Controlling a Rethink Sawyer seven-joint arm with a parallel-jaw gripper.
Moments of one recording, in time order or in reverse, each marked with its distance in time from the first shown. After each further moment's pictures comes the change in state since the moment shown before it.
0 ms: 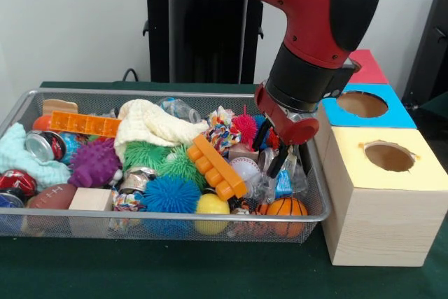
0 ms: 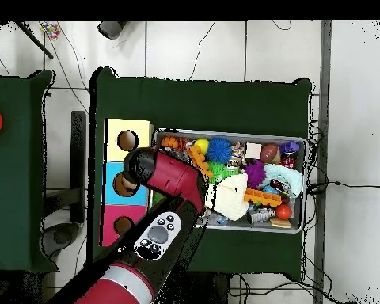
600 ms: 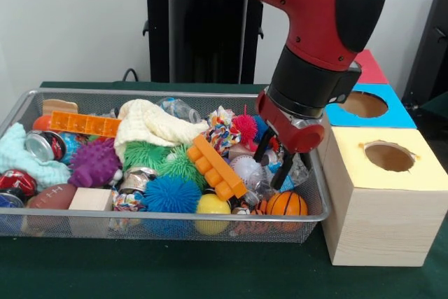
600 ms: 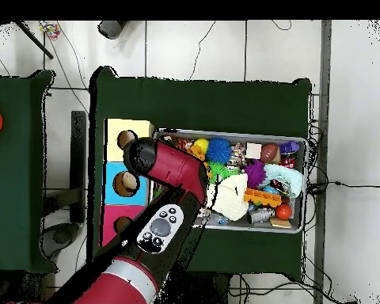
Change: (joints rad) arm -0.016 0.010 -0.003 -0.066 0.000 0.000 0.001
